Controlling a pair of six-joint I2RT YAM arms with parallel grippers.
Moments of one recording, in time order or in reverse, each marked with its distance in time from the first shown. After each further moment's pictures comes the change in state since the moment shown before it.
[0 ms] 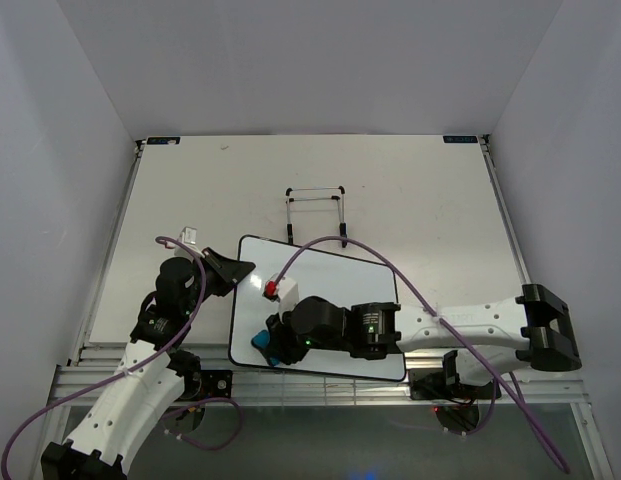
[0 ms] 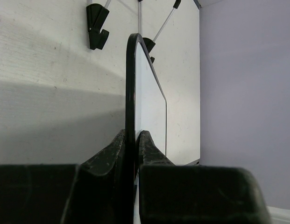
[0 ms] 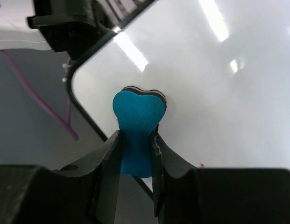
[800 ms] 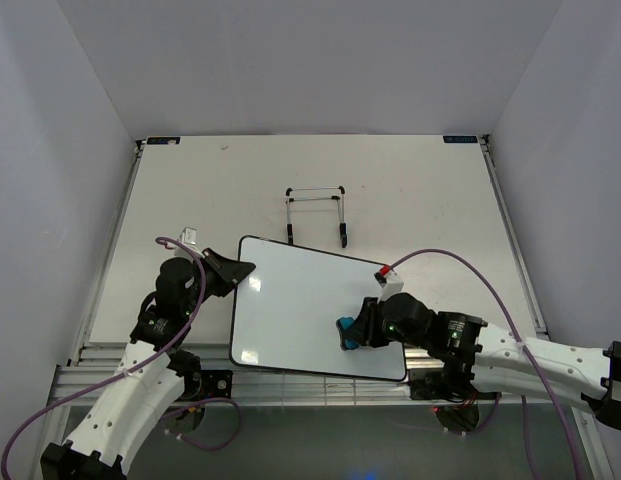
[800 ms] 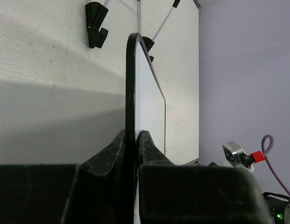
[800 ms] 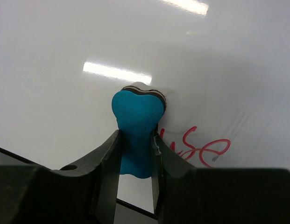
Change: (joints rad) left arm -0.002 -0.003 0.000 -0.005 -0.001 -0.008; right arm -0.332 -0.673 -0.646 -0.135 0.004 0.389
